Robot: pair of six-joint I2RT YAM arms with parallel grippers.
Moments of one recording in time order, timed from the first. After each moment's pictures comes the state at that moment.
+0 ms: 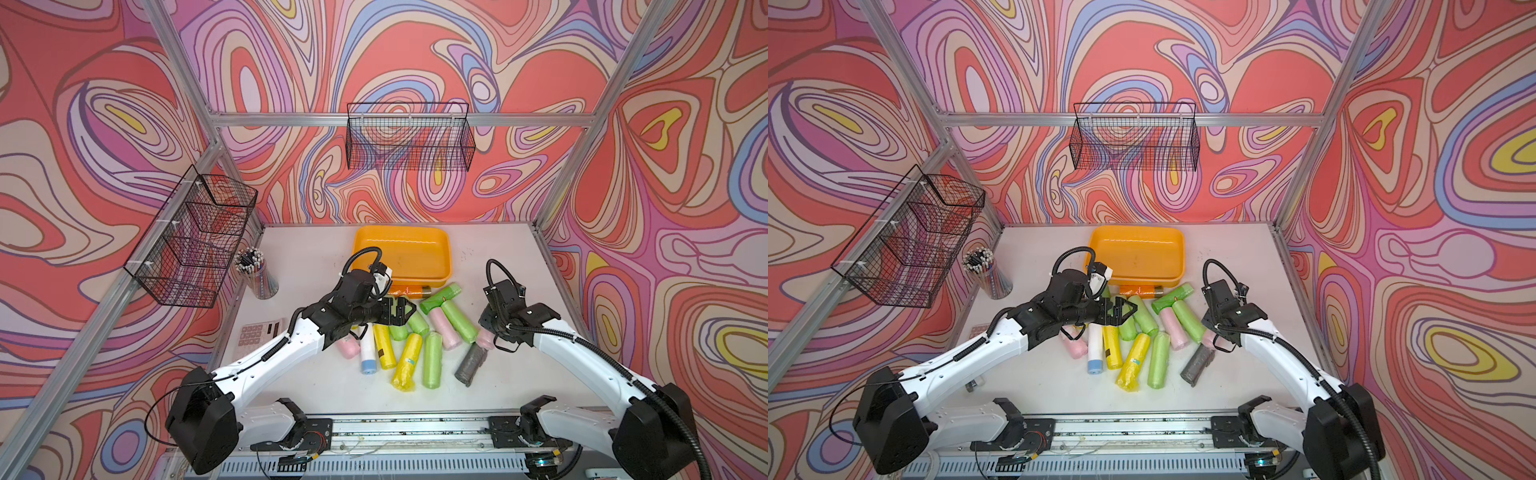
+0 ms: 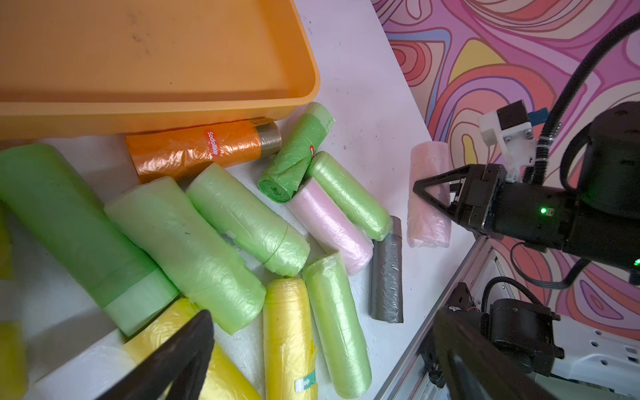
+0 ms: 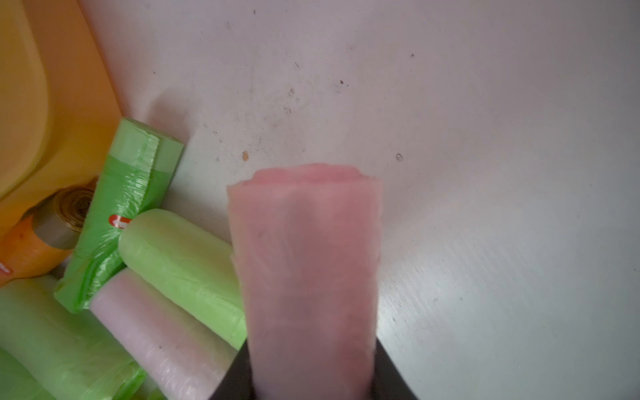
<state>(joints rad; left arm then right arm) -0.68 1.26 0.92 -0.30 0.27 -0.57 0.36 1.18 0.81 -0.74 0.26 0.87</state>
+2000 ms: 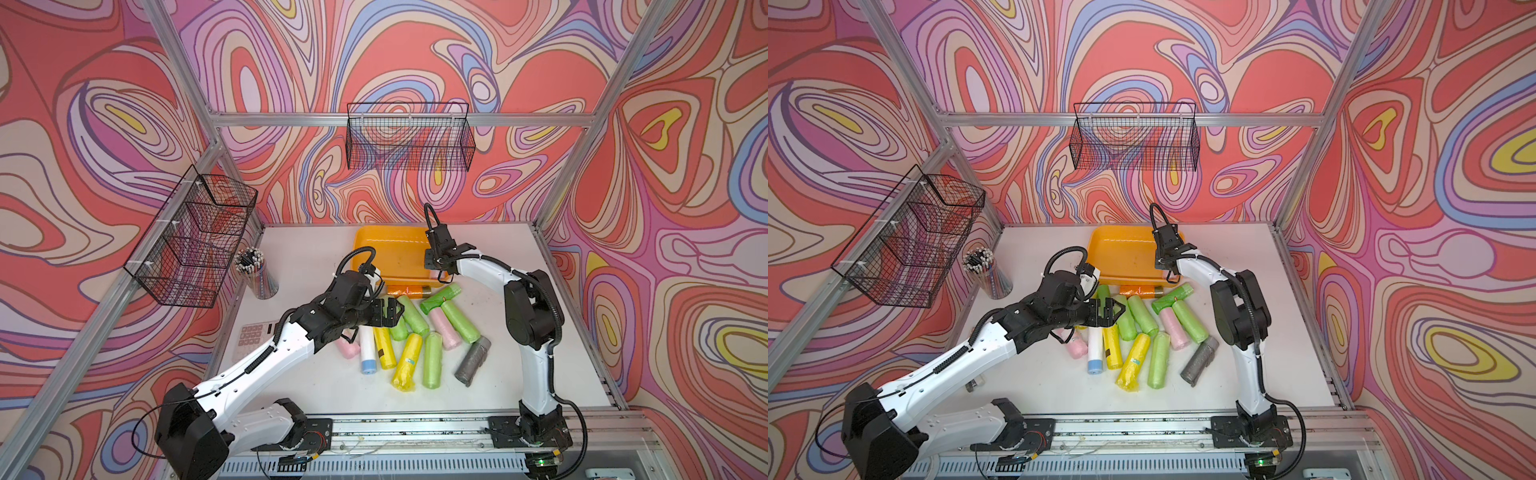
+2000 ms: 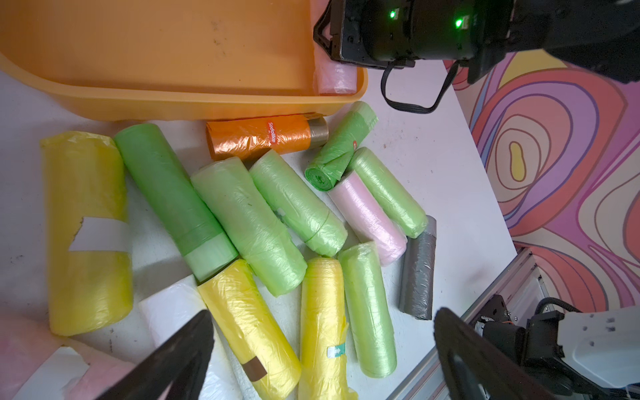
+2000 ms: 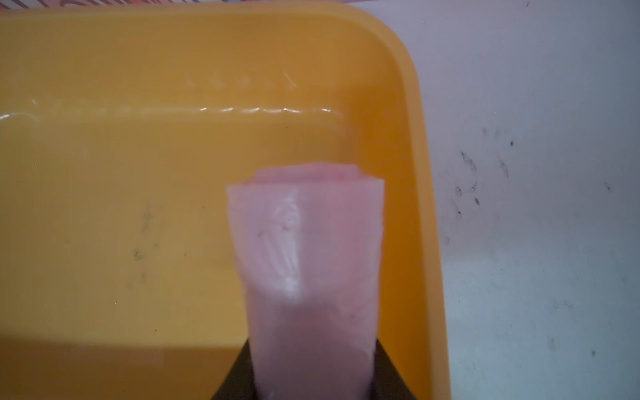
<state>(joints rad) -0.68 1.17 0.95 -0.48 0.14 -0.57 0.43 2.12 1.64 -0.45 0.27 0.39</state>
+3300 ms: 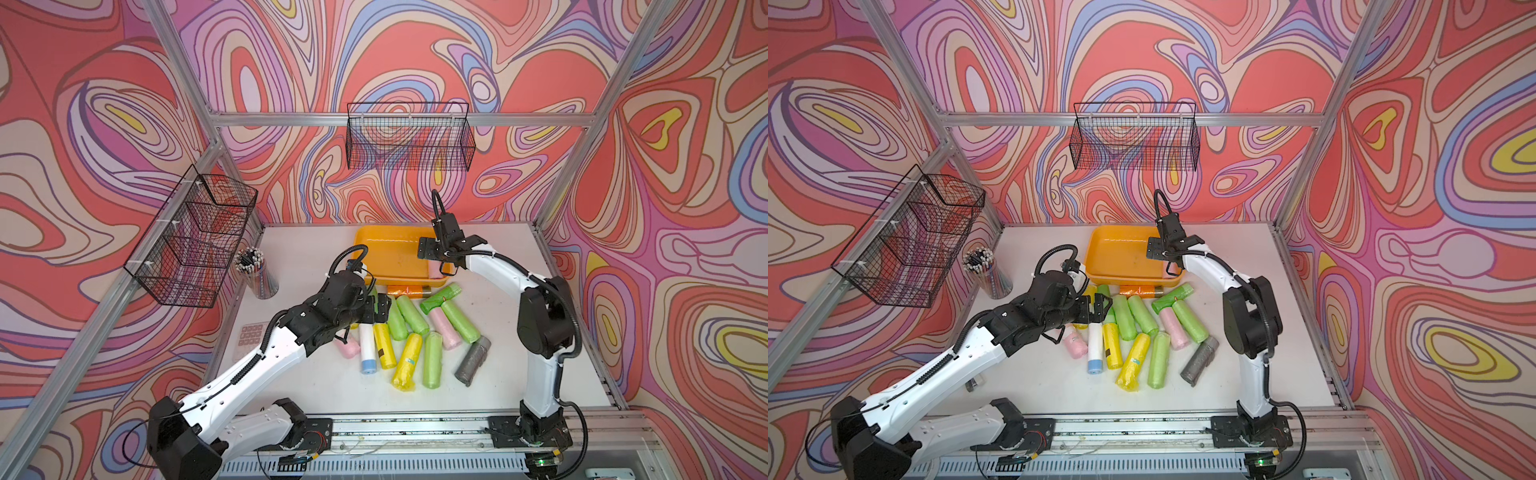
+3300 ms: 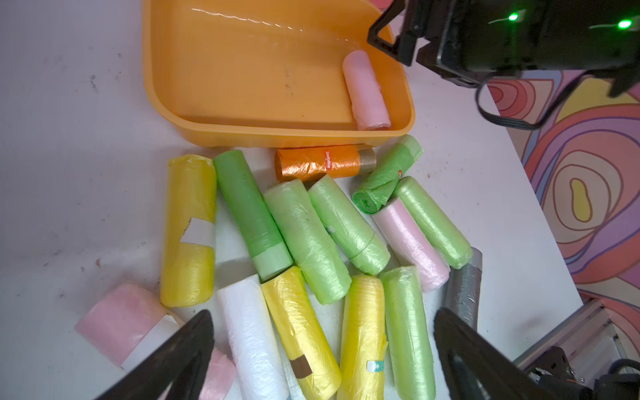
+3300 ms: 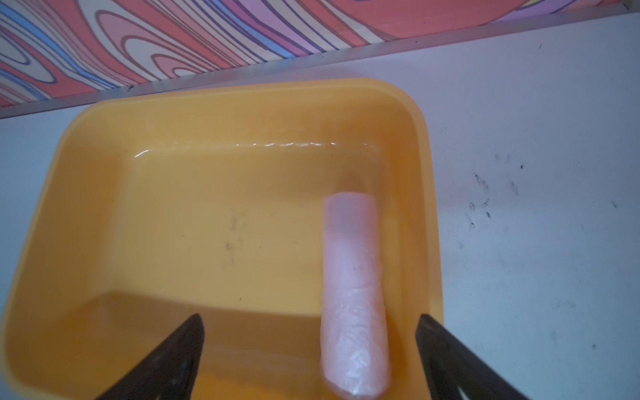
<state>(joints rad) -0.68 1.11 0.99 -0.60 -0.09 -0.58 0.43 1.95 1.63 -0.48 0.14 0.43</state>
